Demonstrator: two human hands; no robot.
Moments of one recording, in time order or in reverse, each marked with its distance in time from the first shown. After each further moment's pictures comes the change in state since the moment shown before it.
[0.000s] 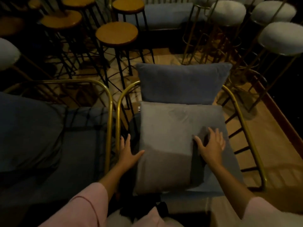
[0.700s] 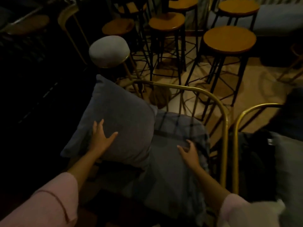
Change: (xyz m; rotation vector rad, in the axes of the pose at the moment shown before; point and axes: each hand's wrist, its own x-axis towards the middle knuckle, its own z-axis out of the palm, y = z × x) left_hand 0.030 -0.288 -0.477 0.051 0.562 -0.292; right_hand -0.162 -0.397 0.366 0.521 -0.660 0.021
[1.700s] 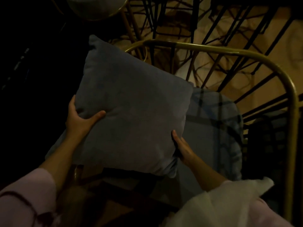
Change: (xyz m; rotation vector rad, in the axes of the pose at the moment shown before) left_hand 0.170 -0.124 -0.010 -0.278 0.055 -0.032; right_hand 0.077 0.041 0.188 0.393 -0.274 0.389
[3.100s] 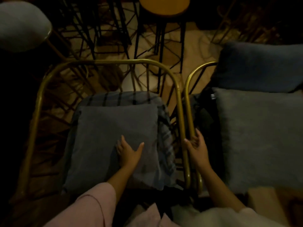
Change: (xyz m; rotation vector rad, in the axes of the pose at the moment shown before) left_hand -0.308 0.088 0.236 0.197 -0.389 -0.048; right_hand -0.246 -0.002 -0.243 -0.208 0.638 -0.470
